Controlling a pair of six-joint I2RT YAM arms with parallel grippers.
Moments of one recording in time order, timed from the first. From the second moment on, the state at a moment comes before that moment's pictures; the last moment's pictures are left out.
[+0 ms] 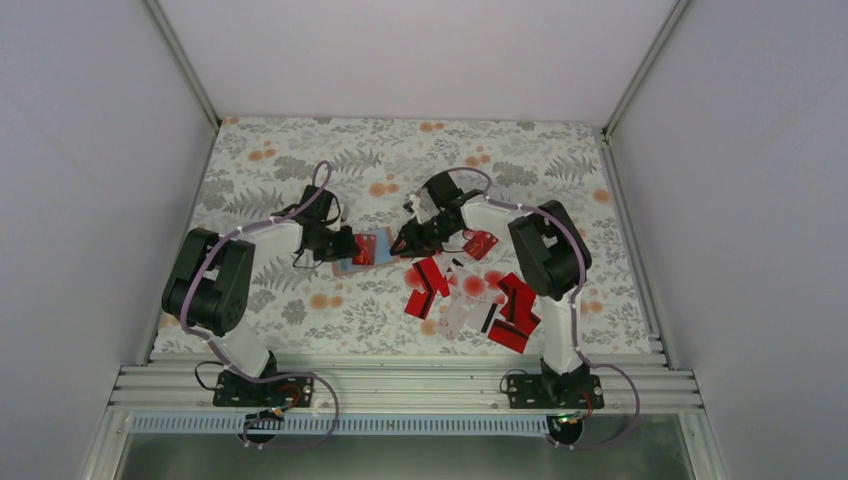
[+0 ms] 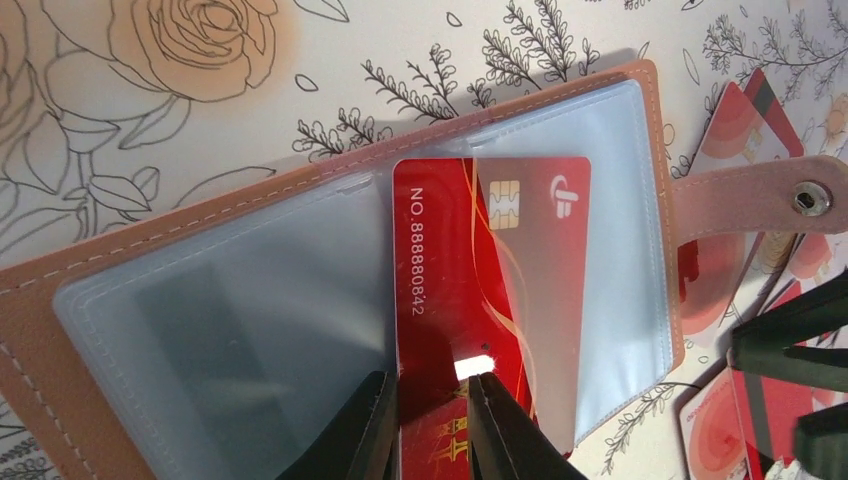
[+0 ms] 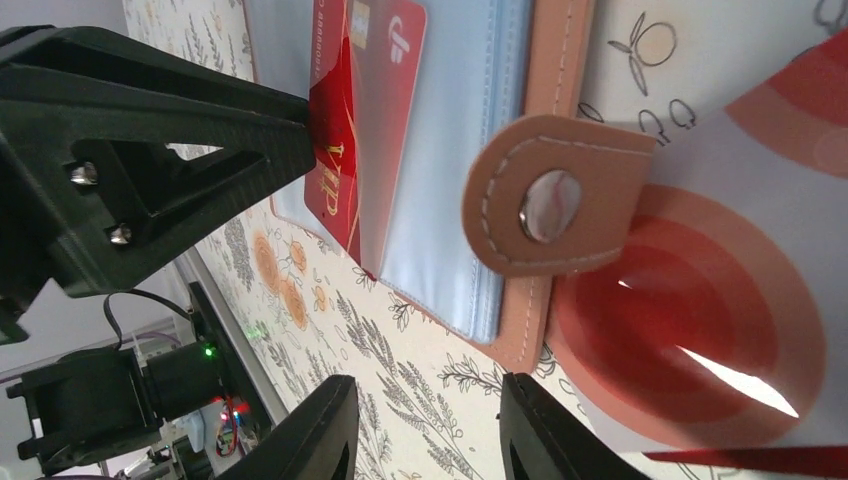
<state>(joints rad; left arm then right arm) -0.30 1.68 0.87 -0.34 0.37 -0.43 0.56 2.08 1.36 -0.48 -0.82 0.42</state>
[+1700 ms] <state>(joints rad) -0.23 1.71 0.85 -0.26 0.65 -0.27 0.59 2.15 1.39 -0.46 -0.78 0.46</state>
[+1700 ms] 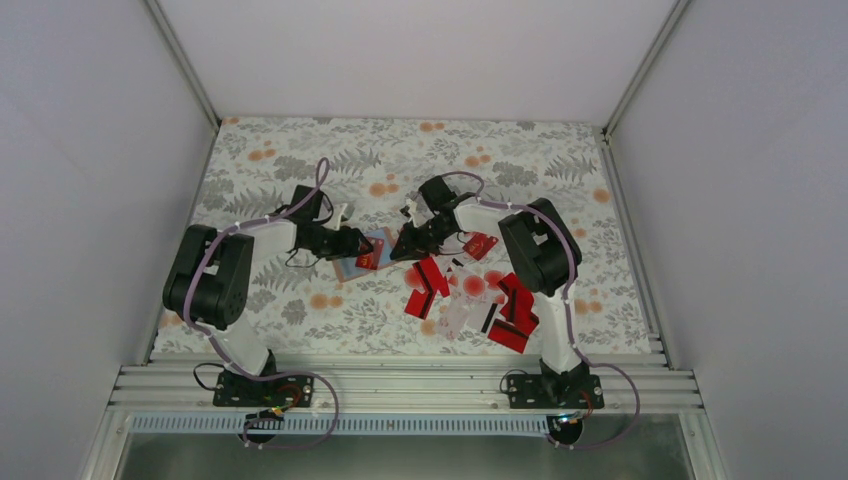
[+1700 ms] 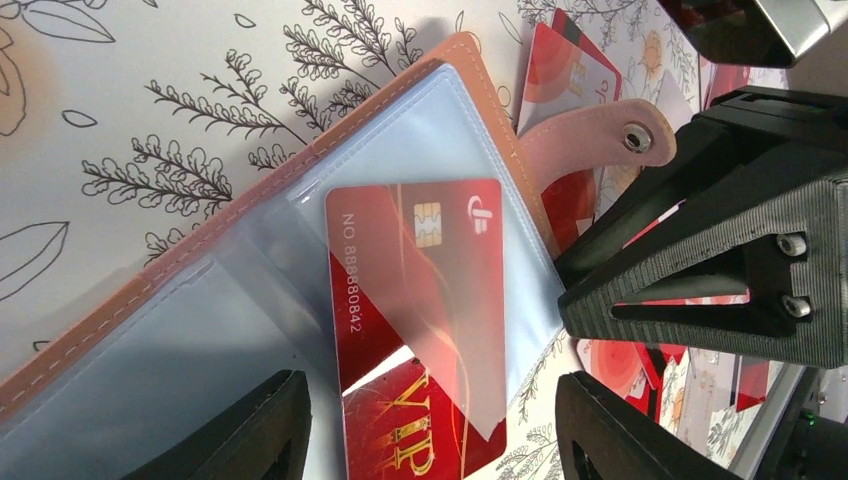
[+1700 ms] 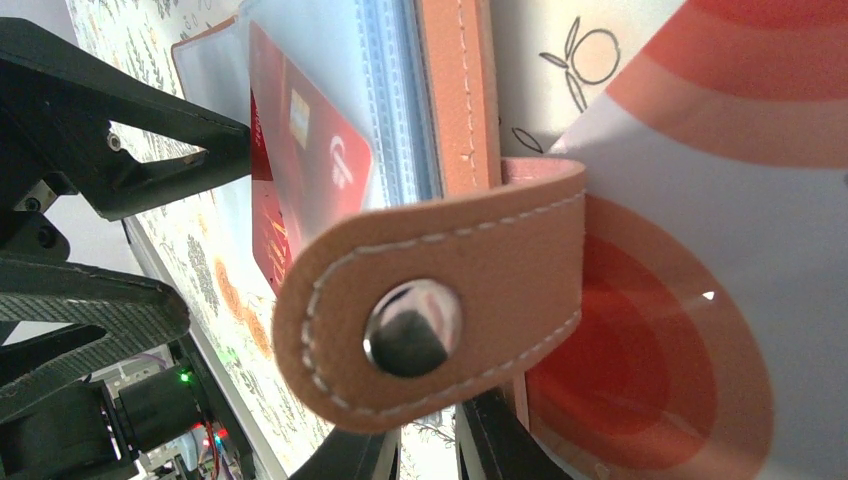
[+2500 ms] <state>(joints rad) -0.23 1.78 0.87 -0.24 0.73 -0.25 0.58 2.16 1.39 -0.45 -0.79 0.47</state>
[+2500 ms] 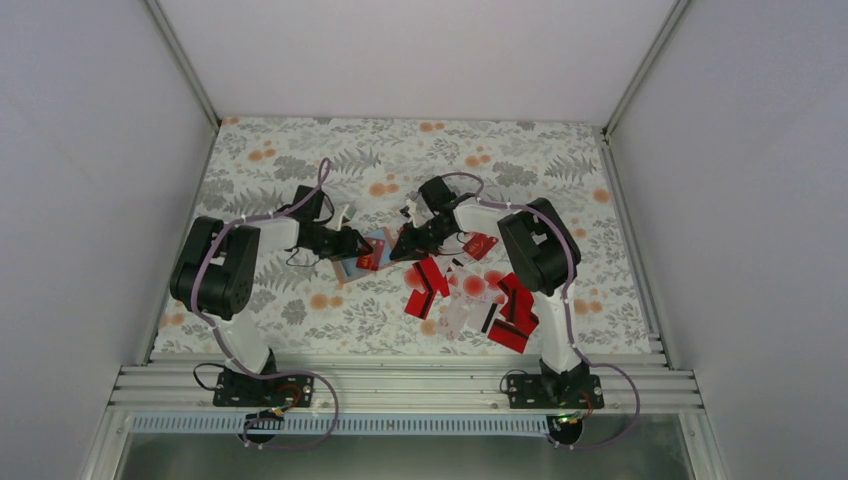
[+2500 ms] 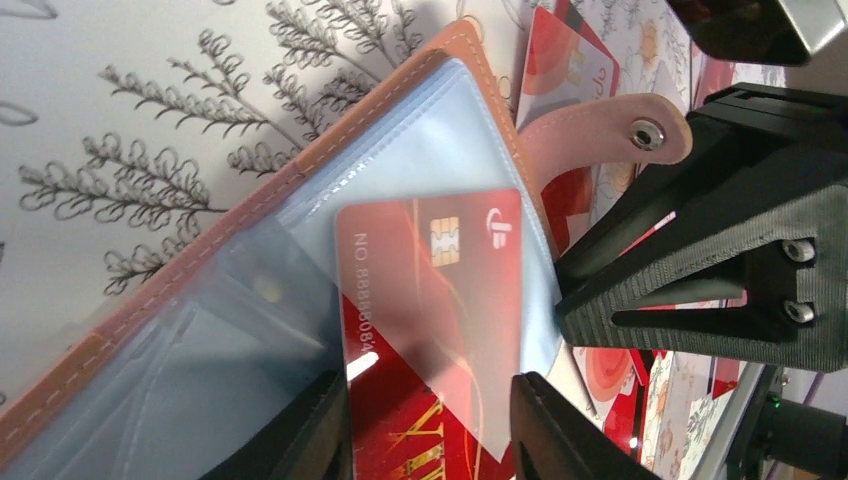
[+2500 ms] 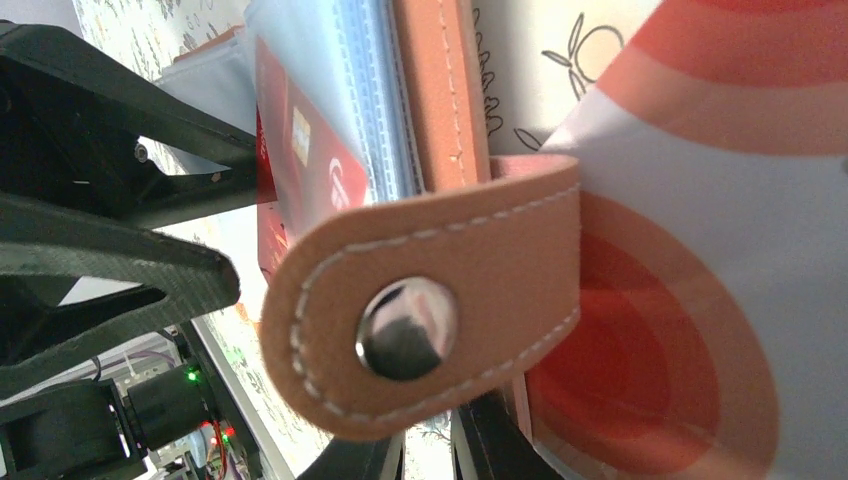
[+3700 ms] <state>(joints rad) -0.20 1.78 0.85 -0.21 0.87 -0.48 0.59 2.17 1.39 -0.43 -0.81 0.49</state>
